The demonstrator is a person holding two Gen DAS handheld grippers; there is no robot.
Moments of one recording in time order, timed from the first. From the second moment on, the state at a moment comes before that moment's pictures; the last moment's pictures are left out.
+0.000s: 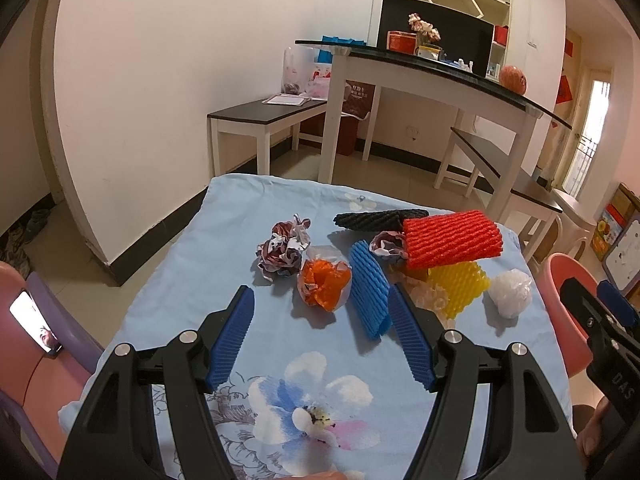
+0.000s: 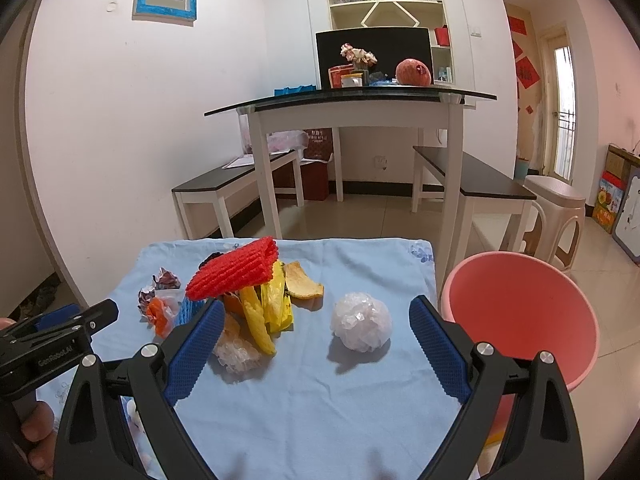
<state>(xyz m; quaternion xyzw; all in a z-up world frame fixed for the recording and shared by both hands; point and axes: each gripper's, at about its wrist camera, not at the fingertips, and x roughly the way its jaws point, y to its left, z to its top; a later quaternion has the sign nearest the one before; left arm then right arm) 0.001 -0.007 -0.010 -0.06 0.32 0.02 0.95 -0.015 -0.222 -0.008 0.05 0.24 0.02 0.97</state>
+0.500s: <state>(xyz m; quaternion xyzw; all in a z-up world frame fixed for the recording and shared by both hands) 0.017 -0.012 -0.019 -0.05 0.33 -0.01 0.94 0.000 -0.235 -0.023 0.06 0.26 0.01 0.96</state>
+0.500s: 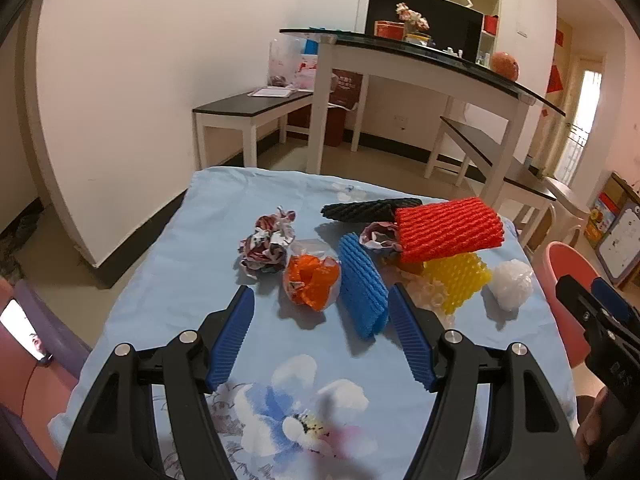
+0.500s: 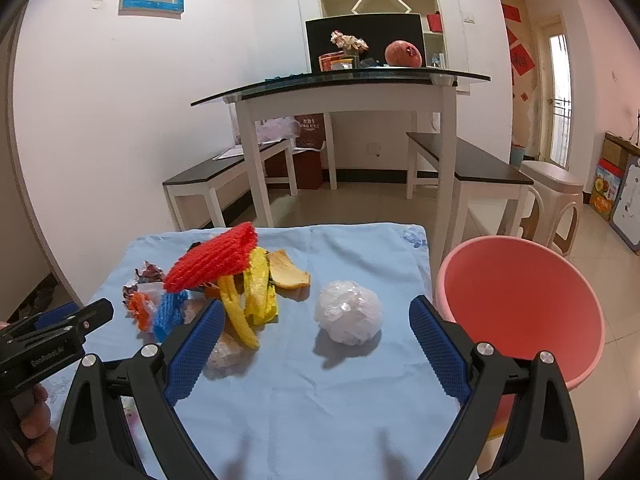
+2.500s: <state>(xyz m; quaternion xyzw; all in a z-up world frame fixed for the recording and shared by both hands) 0.136 -0.070 -0.030 -0.04 0.37 -0.17 0.91 0.102 -0.269 -0.085 0.08 0.39 0.09 0.91</state>
